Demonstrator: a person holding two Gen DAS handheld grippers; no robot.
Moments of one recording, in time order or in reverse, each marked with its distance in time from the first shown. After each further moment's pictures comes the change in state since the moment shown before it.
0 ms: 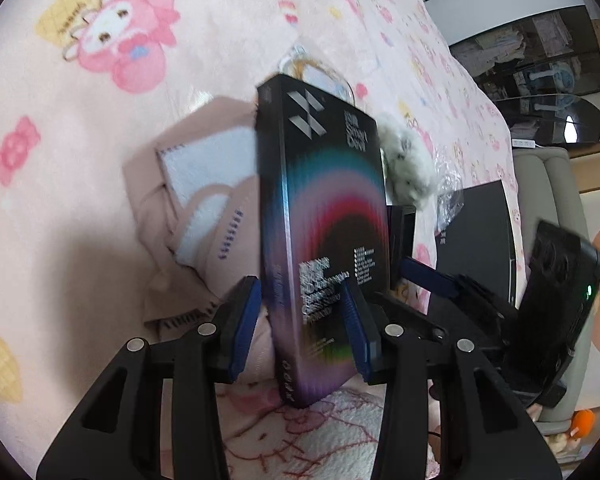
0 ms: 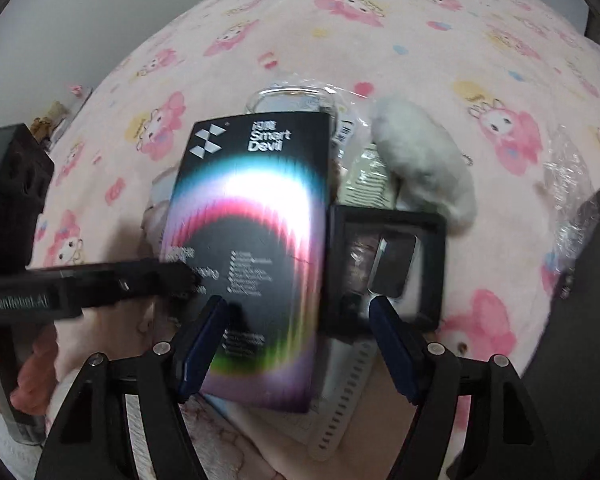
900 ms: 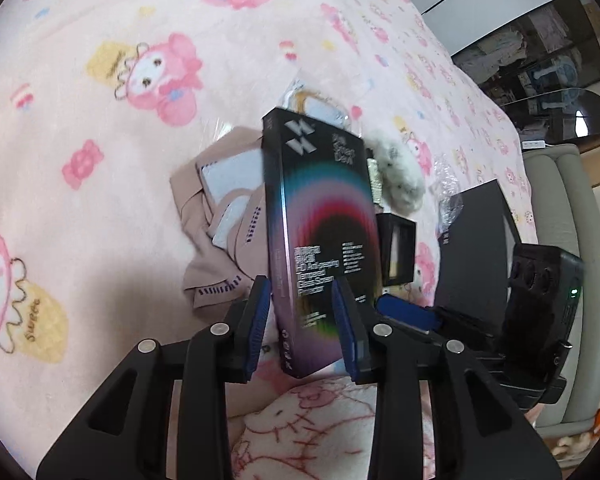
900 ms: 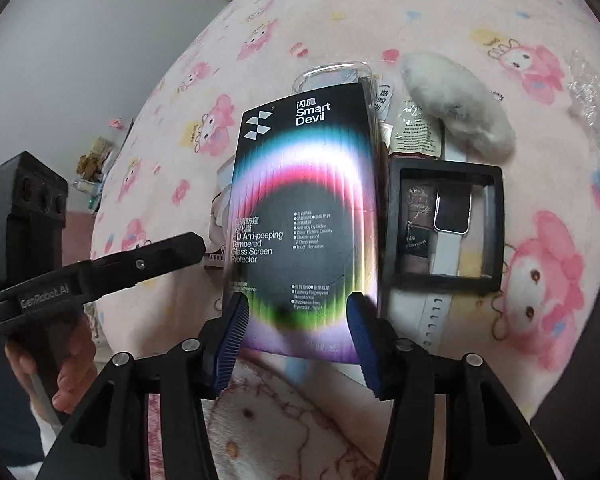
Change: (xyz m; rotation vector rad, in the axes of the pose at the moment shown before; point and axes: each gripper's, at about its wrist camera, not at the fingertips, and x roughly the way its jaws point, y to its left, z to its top) left arm -0.035 -0.017 -0.017 0.044 -0.088 0.097; right arm -0.026 0.000 -0.042 0.132 -0.018 0.238
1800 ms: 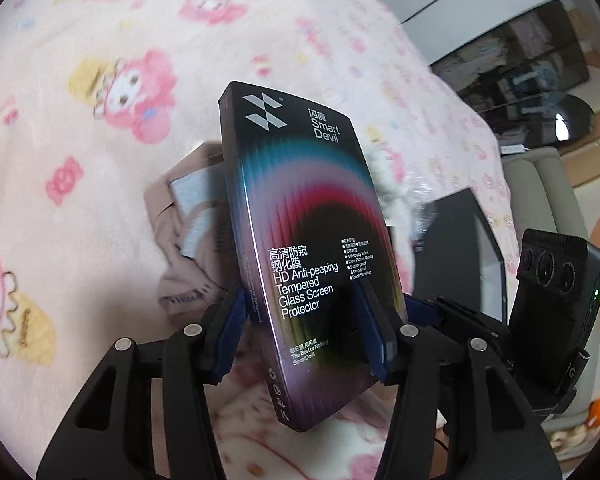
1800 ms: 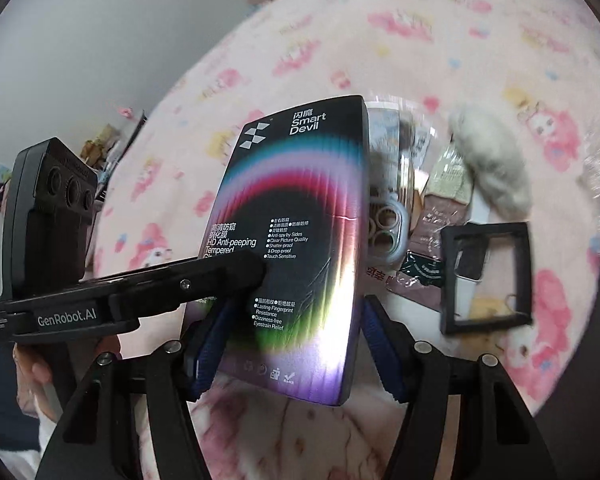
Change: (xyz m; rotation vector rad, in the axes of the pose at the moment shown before) left arm -0.025 -0.015 -0.004 0.041 -0.055 -0.083; right arm -0.028 0.042 0.009 -0.112 -0.051 -0.049
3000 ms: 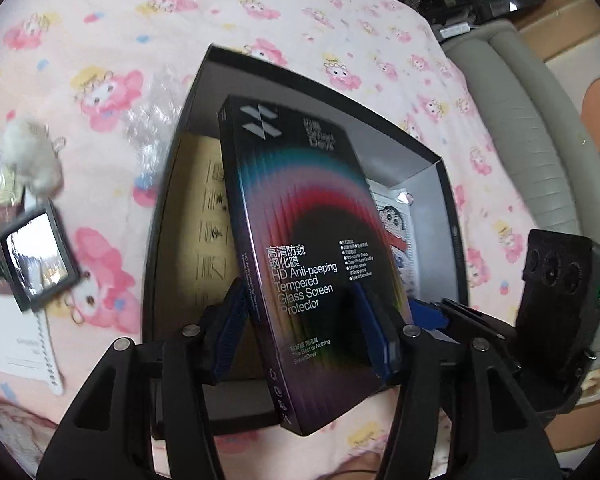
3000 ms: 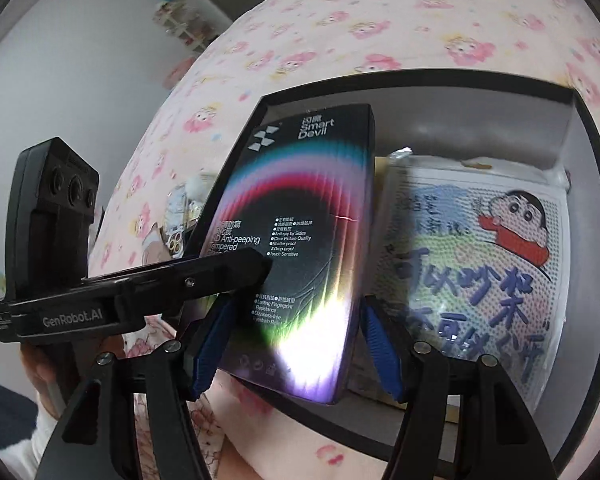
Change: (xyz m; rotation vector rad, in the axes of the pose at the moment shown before) left arm 0.154 -0.296 -0.053 0.325 0.213 0.003; right arm -0.192 -0.229 -0.104 0.324 -0.179 -0.061
